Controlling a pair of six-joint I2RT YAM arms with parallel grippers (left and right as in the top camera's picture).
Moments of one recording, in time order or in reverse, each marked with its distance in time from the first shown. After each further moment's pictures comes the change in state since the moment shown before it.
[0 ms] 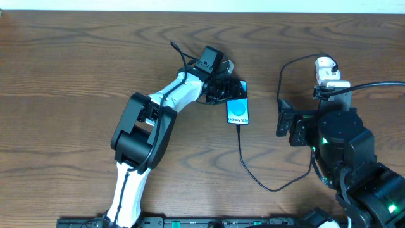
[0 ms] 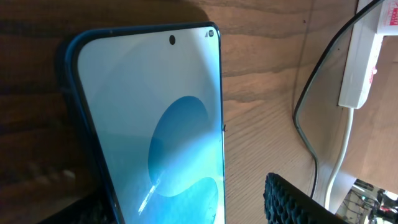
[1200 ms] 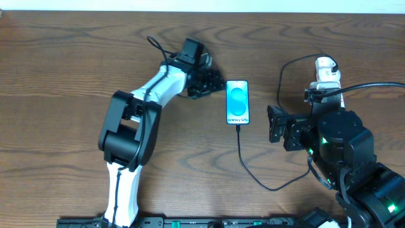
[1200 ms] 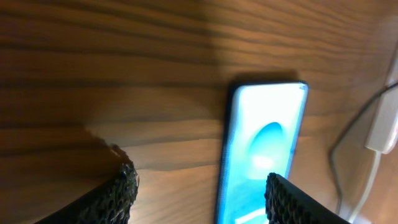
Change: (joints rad) left arm 0.119 -0.034 0.001 -0.090 -0.102 0.016; right arm 0.000 0.001 0.000 -0.005 -0.147 0.000
